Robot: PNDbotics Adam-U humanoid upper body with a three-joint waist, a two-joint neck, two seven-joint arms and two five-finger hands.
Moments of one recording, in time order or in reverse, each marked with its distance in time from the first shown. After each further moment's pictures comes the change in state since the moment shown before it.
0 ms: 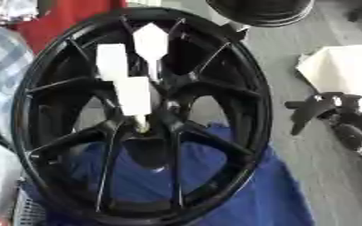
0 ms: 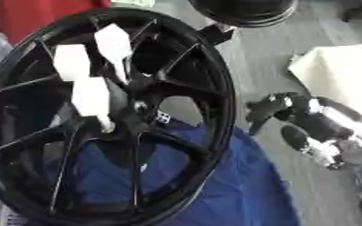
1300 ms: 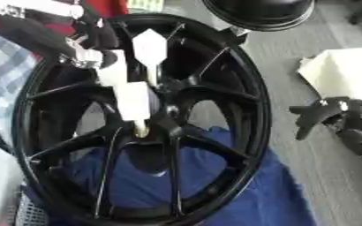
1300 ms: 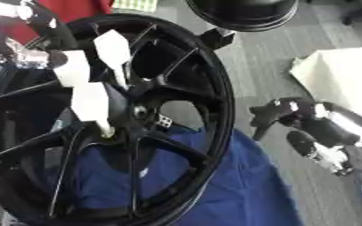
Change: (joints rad) left arm -0.016 -0.054 -0.222 0.110 -0.095 0.041 0.007; right arm -0.005 0.000 0.001 0.000 -0.017 0.011 0.006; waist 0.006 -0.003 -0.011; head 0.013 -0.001
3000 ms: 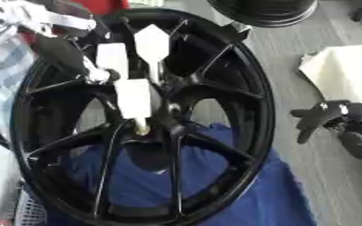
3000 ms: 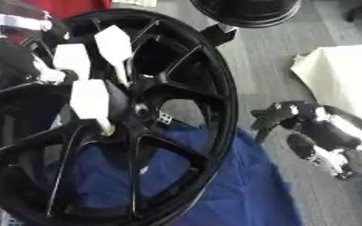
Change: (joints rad) left arm 0.004 -0.061 -0.016 0.082 -0.151 0.010 0.001; right arm -0.008 0.026 0.006 0.000 0.027 0.025 0.008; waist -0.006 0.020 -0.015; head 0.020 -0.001
